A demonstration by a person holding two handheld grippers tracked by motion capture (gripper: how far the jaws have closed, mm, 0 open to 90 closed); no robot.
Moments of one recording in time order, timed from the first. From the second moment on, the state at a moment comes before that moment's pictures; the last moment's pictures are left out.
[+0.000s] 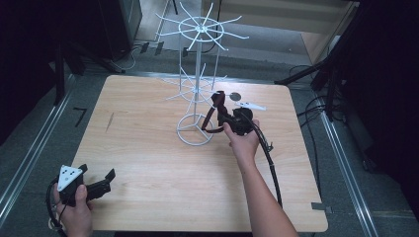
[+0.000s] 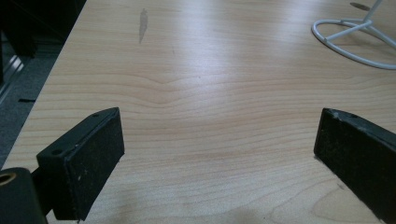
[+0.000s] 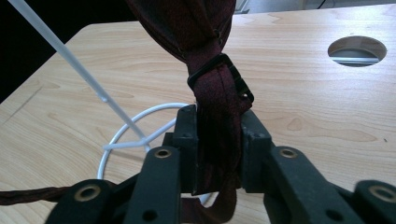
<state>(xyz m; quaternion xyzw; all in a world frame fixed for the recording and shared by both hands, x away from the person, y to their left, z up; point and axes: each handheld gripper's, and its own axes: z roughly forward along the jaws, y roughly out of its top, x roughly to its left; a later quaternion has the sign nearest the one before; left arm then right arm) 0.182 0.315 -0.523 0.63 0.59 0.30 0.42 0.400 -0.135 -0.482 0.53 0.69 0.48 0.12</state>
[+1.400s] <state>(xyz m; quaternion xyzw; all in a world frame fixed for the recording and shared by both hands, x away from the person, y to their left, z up) 0.182 0.315 -0.523 0.63 0.59 0.30 0.42 0.371 -0.168 -0.469 0.51 0.70 0.48 0.16</state>
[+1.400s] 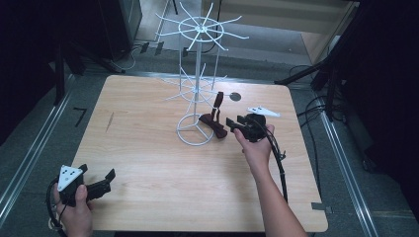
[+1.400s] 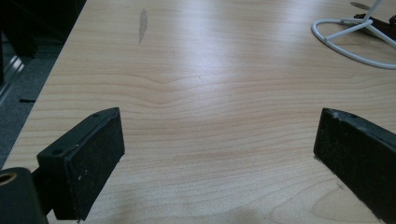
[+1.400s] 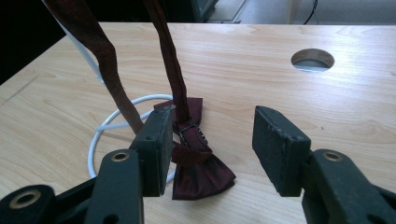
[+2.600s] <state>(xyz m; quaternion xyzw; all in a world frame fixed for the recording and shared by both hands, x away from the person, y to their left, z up) 0.182 0.314 -0.523 0.63 0.58 0.30 0.41 0.311 -0.231 -0.481 0.53 0.69 0.47 0.18</state>
